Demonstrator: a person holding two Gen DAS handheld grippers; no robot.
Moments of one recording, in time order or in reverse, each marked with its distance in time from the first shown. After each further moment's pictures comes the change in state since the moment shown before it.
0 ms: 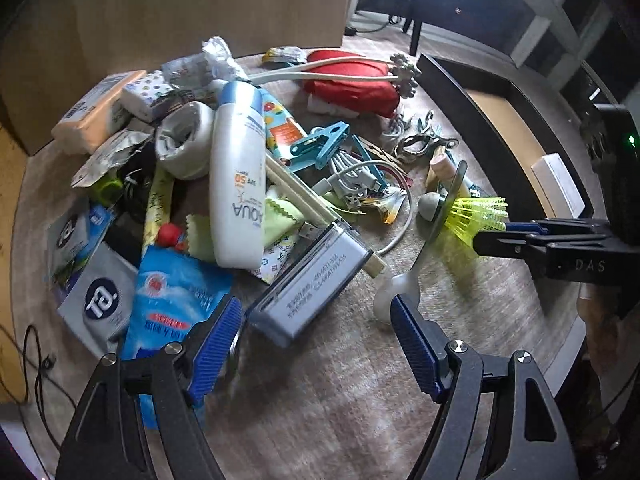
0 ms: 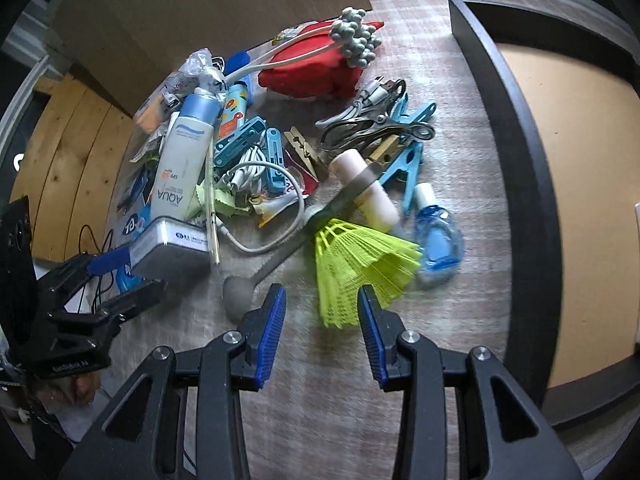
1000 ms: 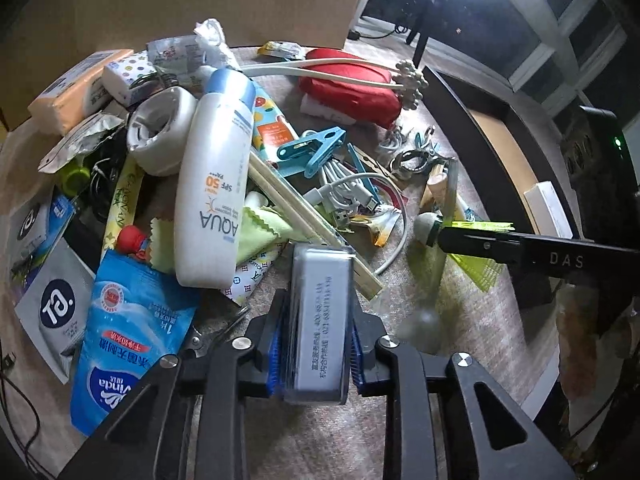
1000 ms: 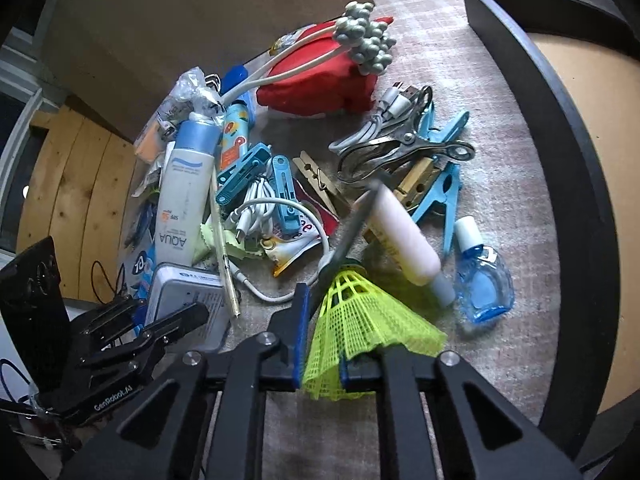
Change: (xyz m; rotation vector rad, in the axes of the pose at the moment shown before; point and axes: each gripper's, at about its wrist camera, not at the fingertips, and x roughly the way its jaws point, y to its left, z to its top) left arm 0.019 0.005 0.006 -0.106 -0.023 -0.095; right arm 0.021 -0.001 0.022 0.068 -0.024 0.083
